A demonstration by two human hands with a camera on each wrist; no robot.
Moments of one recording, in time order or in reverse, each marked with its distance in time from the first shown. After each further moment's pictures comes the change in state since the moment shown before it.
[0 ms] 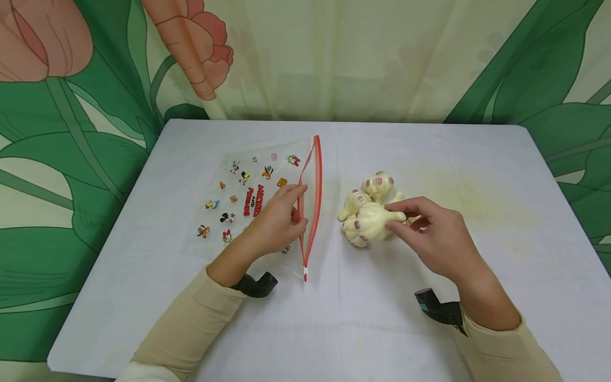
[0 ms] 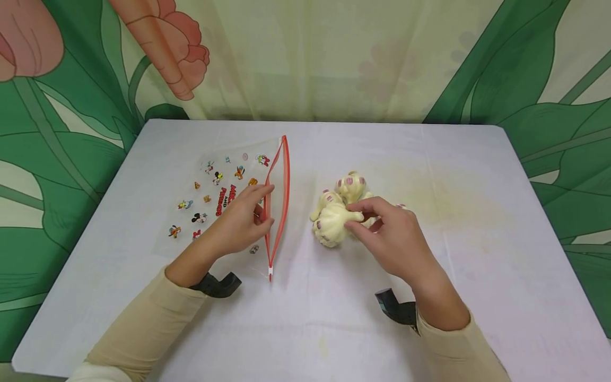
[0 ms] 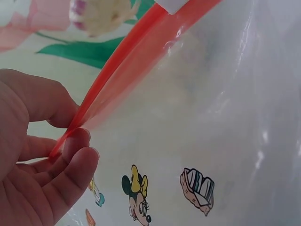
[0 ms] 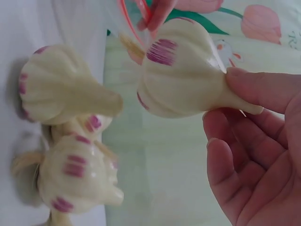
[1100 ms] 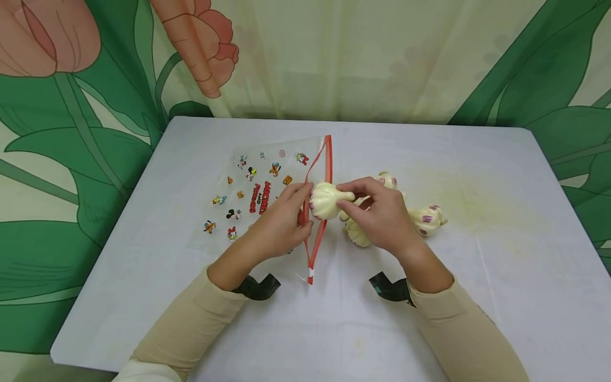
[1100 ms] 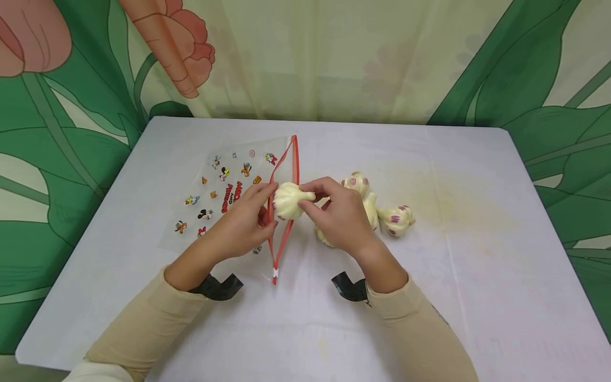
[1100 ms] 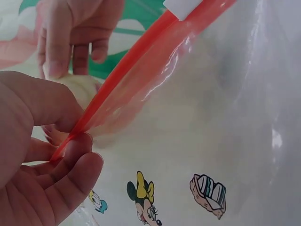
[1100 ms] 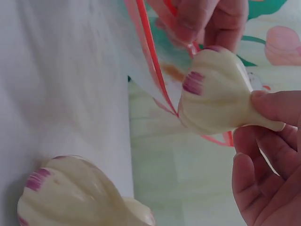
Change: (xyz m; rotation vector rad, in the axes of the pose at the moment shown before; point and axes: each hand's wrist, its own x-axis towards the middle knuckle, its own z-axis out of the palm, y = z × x) left_hand -0.010 0.015 -0.007 0.111 0.009 0.097; right_hand 0.048 -0.021 0.064 0.216 -0.017 -0.009
